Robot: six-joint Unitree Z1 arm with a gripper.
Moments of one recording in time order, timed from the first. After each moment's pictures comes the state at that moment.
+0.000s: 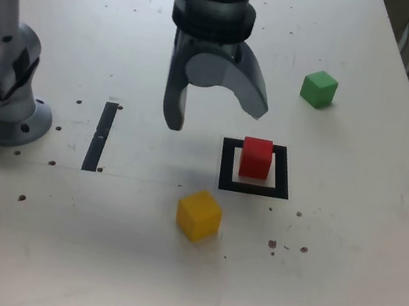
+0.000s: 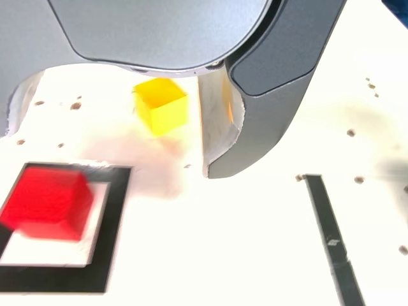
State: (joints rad) arm -0.10 1.73 -1.31 1.22 -0.04 -0.20
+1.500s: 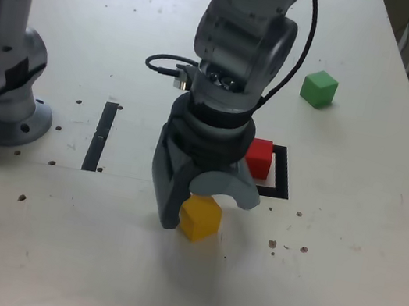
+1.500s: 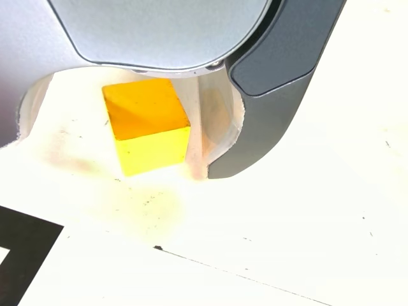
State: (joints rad) arm -0.40 1.97 -1.31 1.07 -0.06 -0.75
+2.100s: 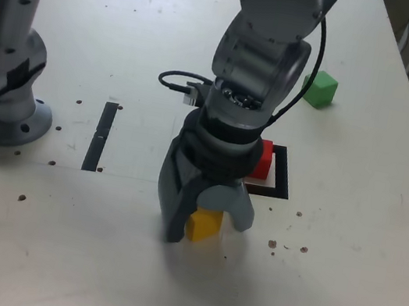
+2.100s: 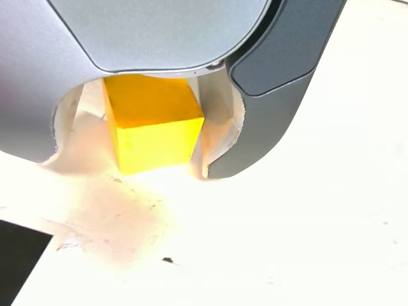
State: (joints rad) arm -0.37 2.03 -1.32 1.03 -0.11 -0.69
